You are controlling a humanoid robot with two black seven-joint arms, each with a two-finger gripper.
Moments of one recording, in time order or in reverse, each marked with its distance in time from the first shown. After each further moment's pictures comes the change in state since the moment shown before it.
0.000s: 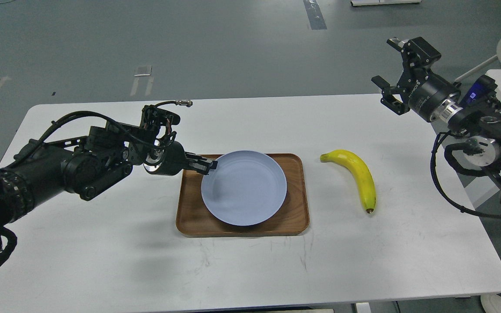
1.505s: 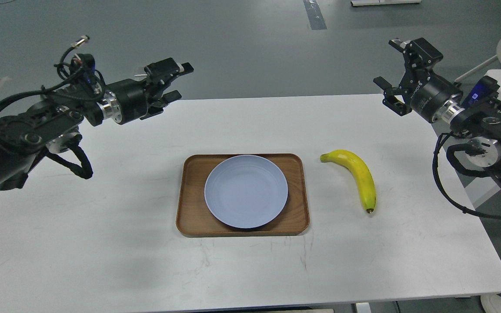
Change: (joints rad) left arm -0.028 0.208 -0.030 0.001 -1.162 -0.078 0.000; right arm -0.003 -0.008 -0.003 0.002 0.000 0.000 0.000
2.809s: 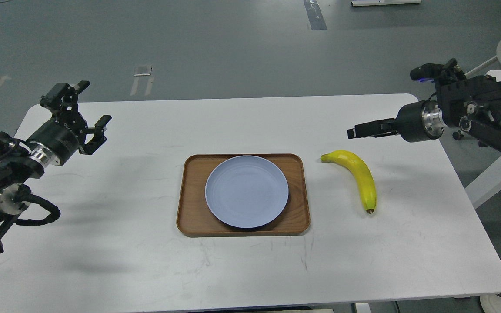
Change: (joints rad) left arm 0.391 0.097 -0.439 0.010 -0.198 -0.020 0.000; right arm 0.350 0.019 -0.635 0.083 -1.049 0.000 0.000
